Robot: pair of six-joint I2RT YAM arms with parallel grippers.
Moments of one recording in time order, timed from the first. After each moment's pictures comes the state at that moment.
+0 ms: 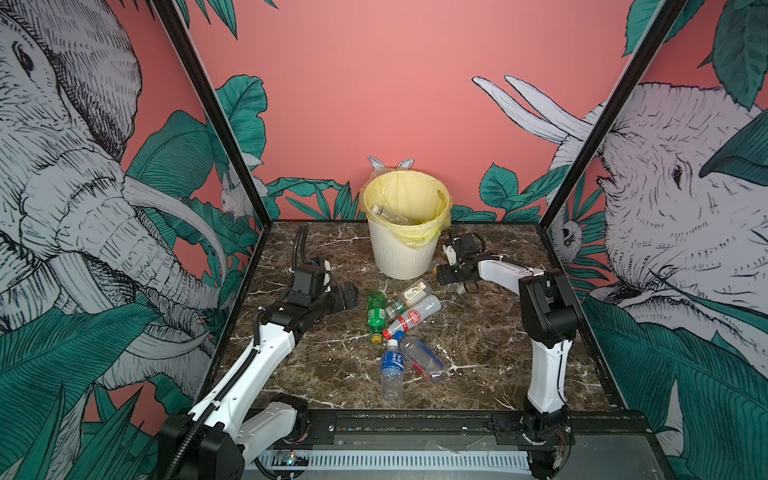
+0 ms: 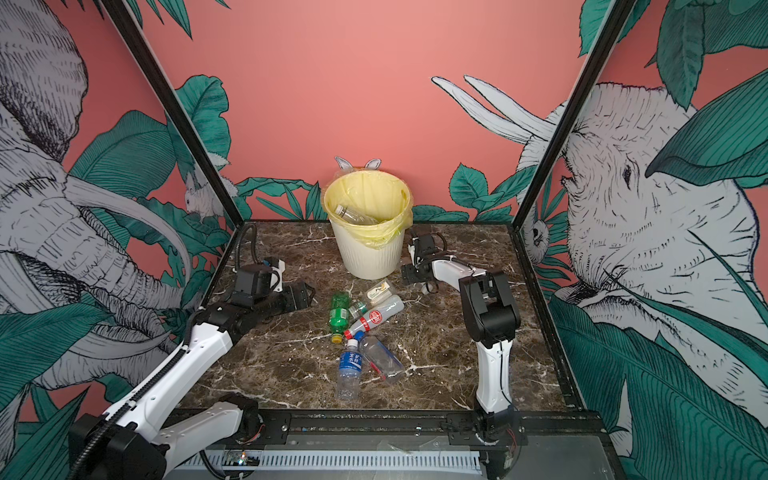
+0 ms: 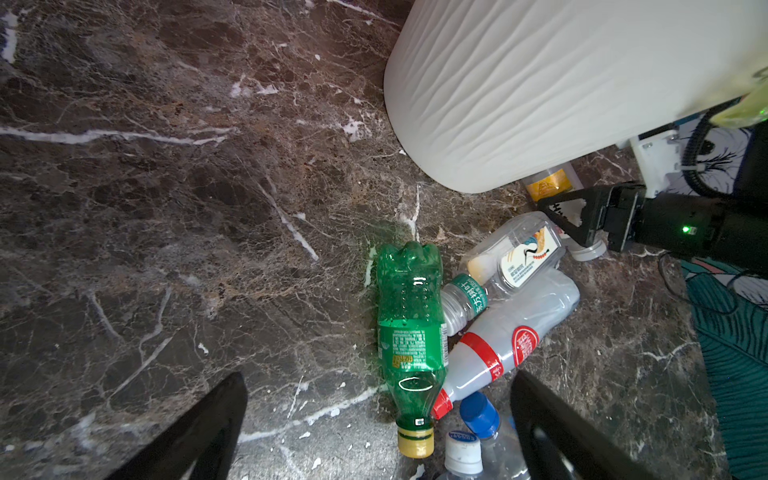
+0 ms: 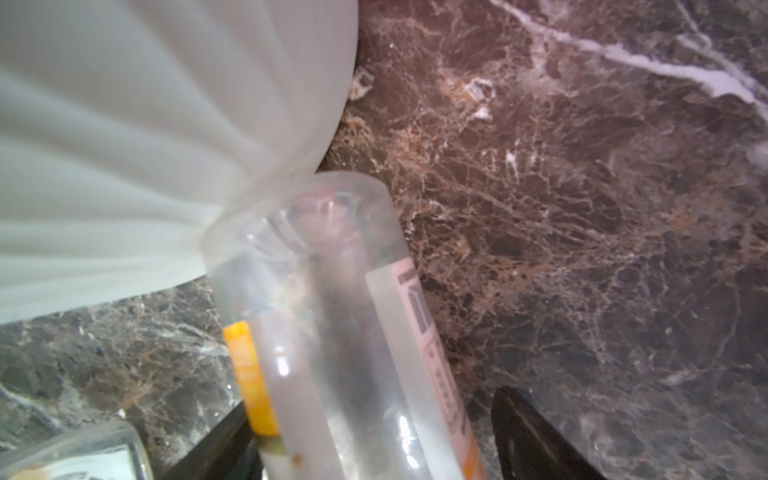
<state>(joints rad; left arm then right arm) -0.32 1.04 0.82 -0.53 0.13 -0.50 0.34 2.05 1.42 -0.39 -0.07 0.06</state>
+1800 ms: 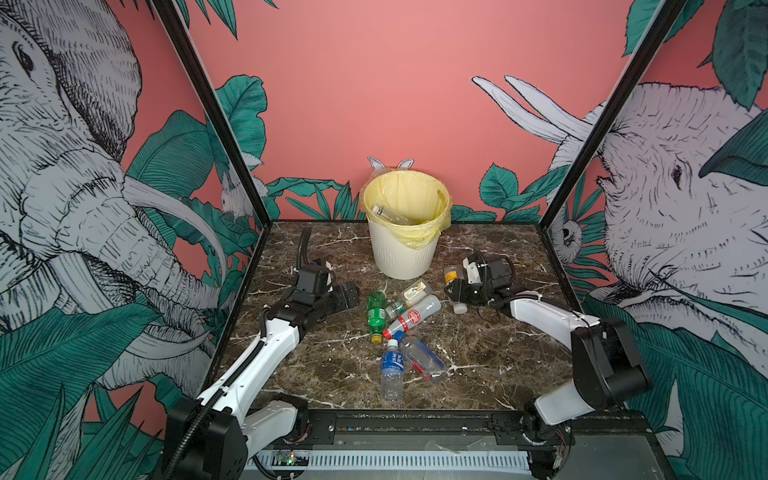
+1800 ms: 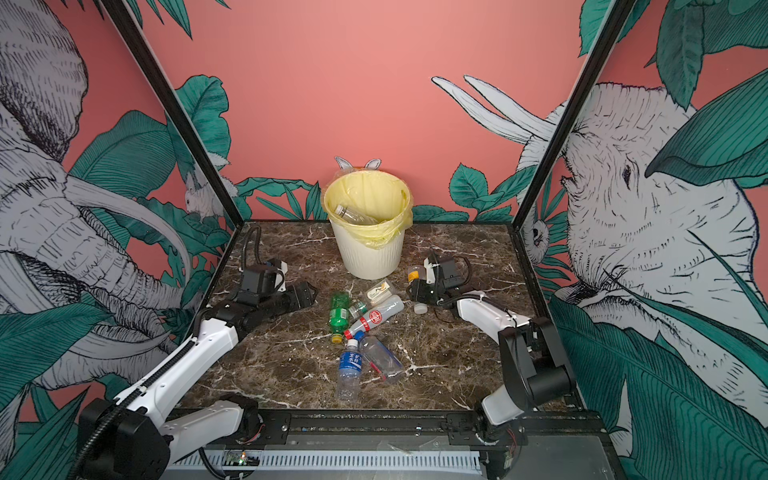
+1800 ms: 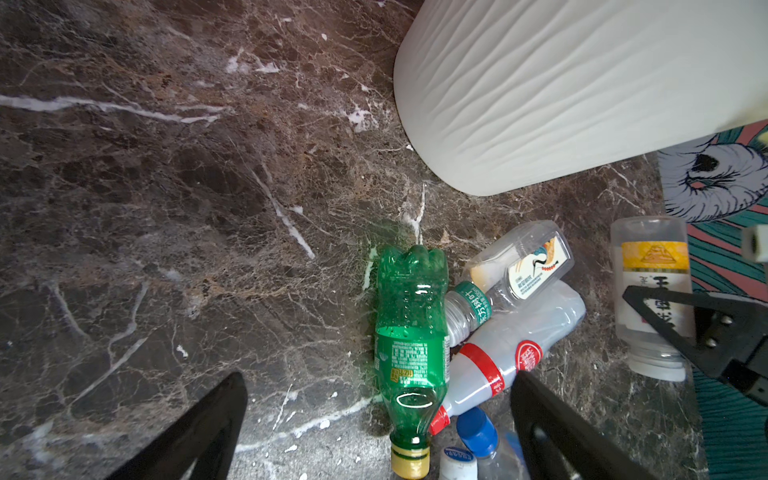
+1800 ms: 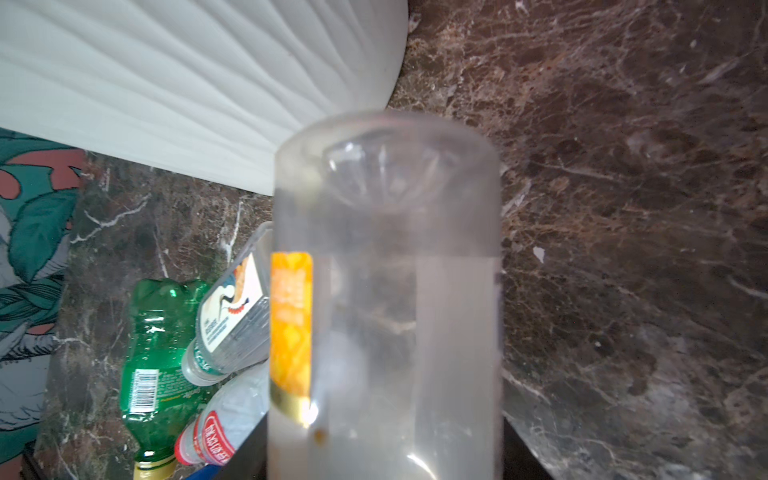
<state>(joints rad) -0.32 1.10 0.80 -0.47 0.14 -0.56 0.34 1.51 0.87 -0.18 -0.29 0.45</state>
